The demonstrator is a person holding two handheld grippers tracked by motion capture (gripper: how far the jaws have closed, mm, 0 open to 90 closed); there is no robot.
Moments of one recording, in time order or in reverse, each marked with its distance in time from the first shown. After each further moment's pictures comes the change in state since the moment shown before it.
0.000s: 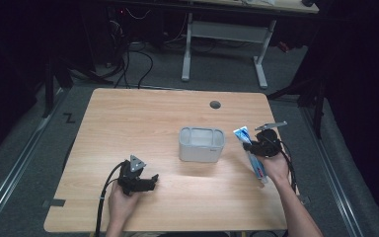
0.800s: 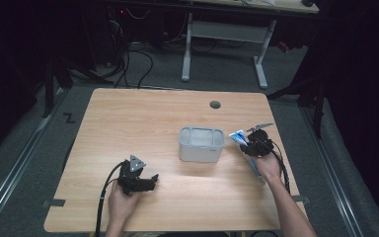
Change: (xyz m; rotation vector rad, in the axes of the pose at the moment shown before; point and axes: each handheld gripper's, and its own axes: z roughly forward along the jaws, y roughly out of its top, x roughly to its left) left arm 0.000 0.000 0.000 -0.004 -0.002 -0.004; right arm 0.002 0.001 0.036 0.084 -0.090 -0.015
